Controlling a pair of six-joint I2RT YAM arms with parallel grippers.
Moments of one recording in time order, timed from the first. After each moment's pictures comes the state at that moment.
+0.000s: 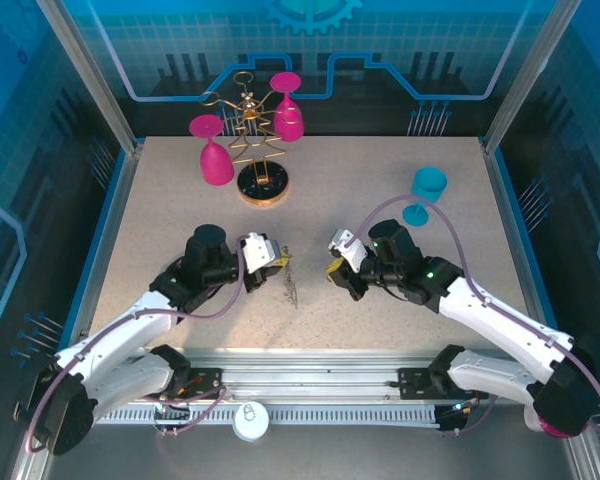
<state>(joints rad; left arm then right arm) -0.52 1.00 0.61 -0.03 0.54 0.42 0.70 1.04 0.80 -0.42 -0.37 -0.15</state>
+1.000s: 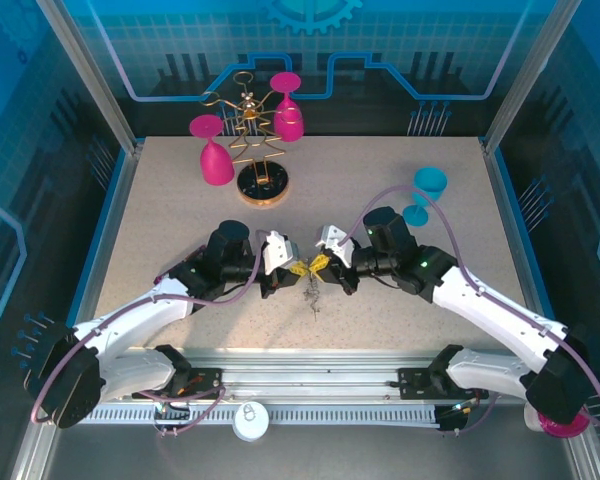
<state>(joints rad) -0.61 1.13 0.67 -0.02 0.65 0.27 0.71 1.13 0.90 -0.38 -0.55 -0.28</state>
